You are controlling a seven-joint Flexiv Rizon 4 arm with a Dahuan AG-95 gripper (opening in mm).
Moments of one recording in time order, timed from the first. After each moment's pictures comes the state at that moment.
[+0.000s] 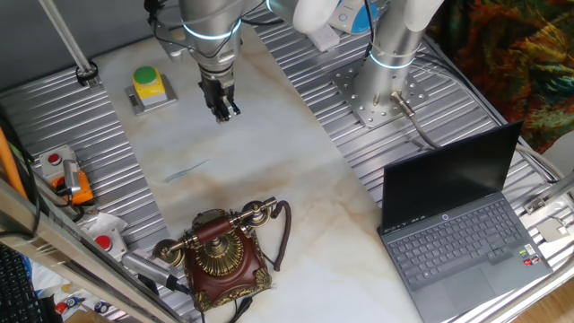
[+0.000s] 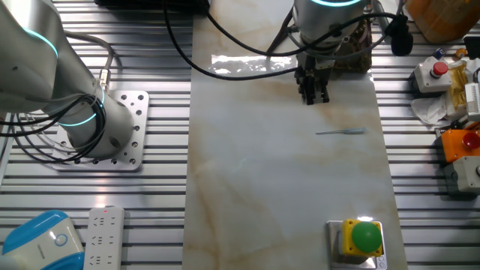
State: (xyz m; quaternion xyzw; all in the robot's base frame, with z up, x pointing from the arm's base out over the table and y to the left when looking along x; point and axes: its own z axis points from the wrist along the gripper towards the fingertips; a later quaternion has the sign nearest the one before) arm 0.502 -0.002 0.164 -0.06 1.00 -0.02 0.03
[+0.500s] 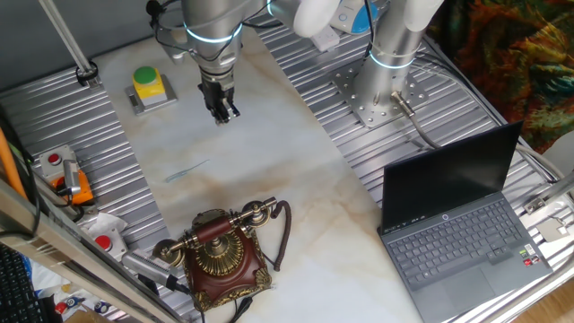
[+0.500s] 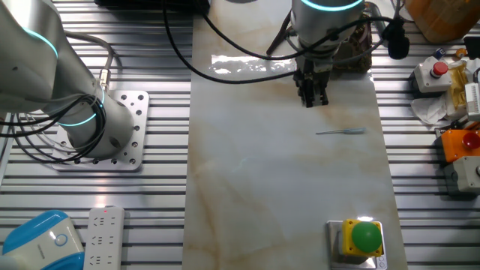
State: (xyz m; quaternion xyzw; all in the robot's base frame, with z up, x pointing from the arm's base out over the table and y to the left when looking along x) arm 0.503 -0.007 0.152 -0.07 1.00 -0.02 0.04
